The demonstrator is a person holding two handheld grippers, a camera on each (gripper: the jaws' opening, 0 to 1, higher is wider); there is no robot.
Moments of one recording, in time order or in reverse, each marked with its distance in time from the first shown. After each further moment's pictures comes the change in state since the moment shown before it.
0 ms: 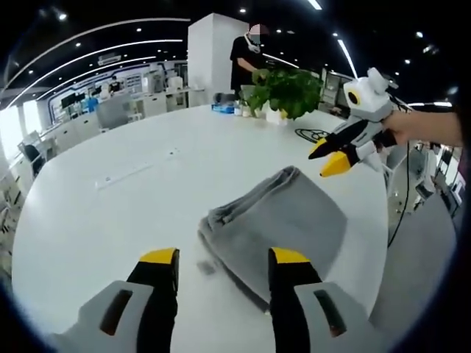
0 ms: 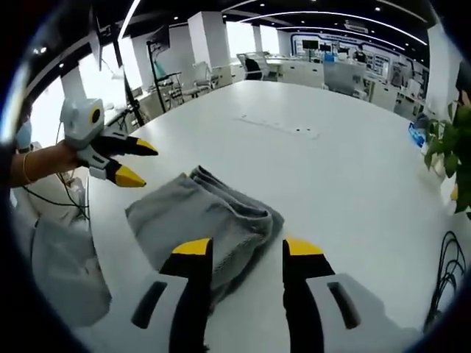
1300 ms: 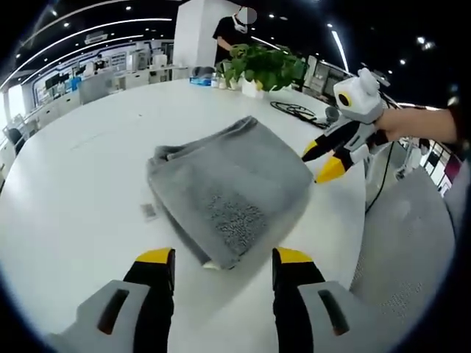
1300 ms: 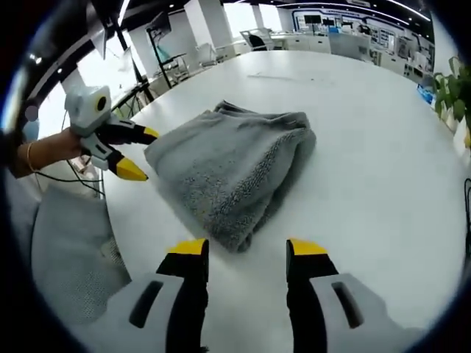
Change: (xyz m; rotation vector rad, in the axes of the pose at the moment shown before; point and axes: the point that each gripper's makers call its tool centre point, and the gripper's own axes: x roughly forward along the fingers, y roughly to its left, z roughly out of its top) left arm 0.001 -0.060 -0.065 -0.032 0.112 -0.115; right arm 0.000 0.043 -0.098 0.073 0.130 0.089
